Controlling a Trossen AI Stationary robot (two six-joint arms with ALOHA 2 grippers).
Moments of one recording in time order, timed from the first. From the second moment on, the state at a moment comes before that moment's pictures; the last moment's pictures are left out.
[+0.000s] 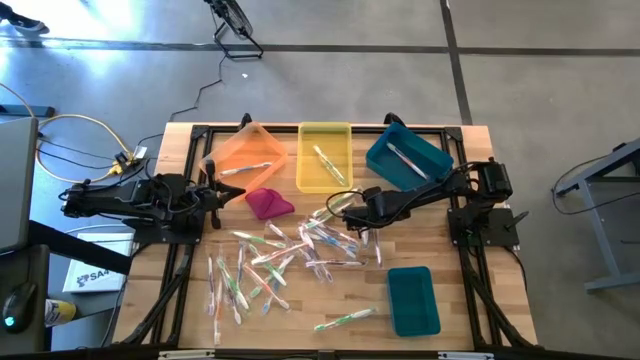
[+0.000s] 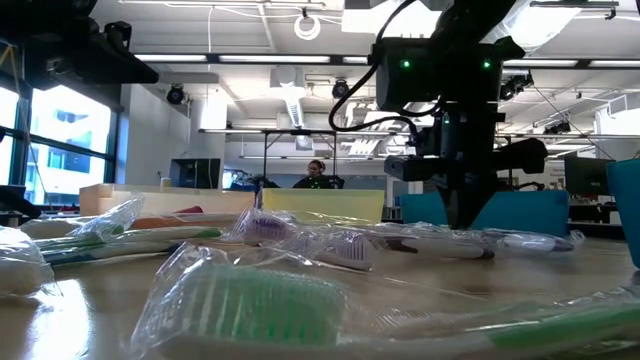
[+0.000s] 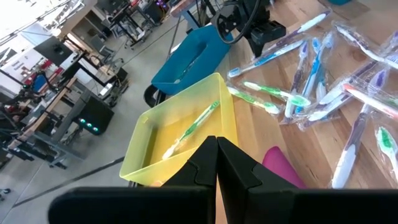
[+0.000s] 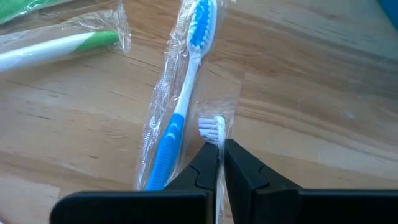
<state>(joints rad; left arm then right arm) -0.05 0.21 0.40 -0.42 -0.33 0.57 0.05 1.82 1.06 -0.81 0.32 1.41</state>
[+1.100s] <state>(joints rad) -0.05 0.21 0.40 -0.43 -0.33 0.57 0.09 1.40 1.06 -0.92 0.58 1.22</state>
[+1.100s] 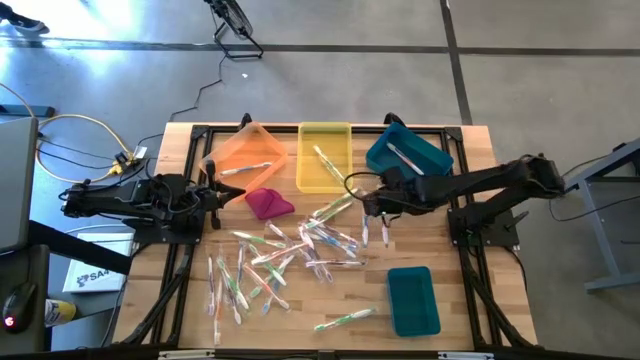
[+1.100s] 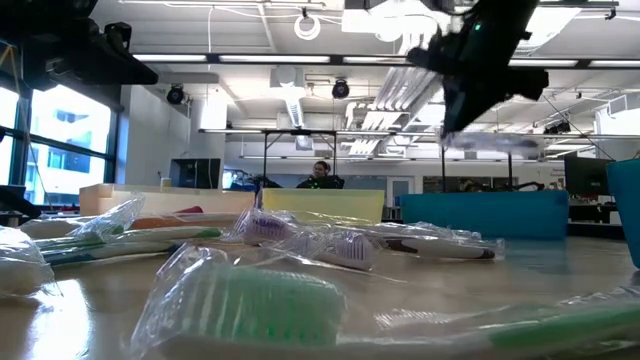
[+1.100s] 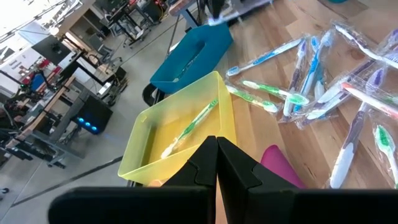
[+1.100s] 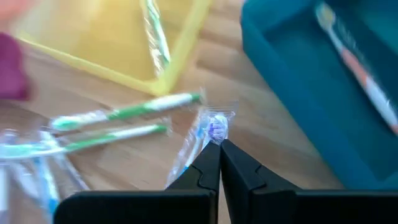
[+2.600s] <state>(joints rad) -0.05 0.21 0.40 -0.42 -0.33 0.52 0.78 1.43 1.06 -0.94 0.85 1.55</state>
